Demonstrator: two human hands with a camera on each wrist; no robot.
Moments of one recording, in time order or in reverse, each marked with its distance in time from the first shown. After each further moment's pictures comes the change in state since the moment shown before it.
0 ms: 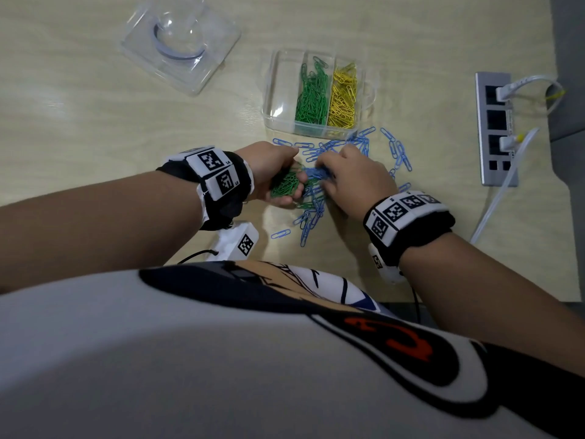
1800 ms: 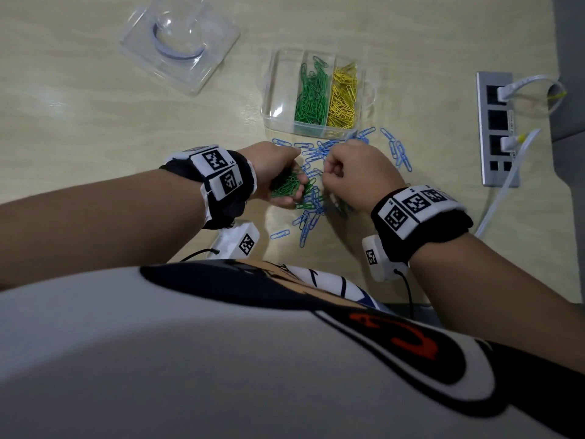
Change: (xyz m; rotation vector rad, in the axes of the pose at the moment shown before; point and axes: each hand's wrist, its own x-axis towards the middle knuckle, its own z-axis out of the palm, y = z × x) left_hand 0.003 0.002 0.003 0.011 0.024 -0.013; right_hand 0.004 0.001 -0.016 0.245 0.022 0.034
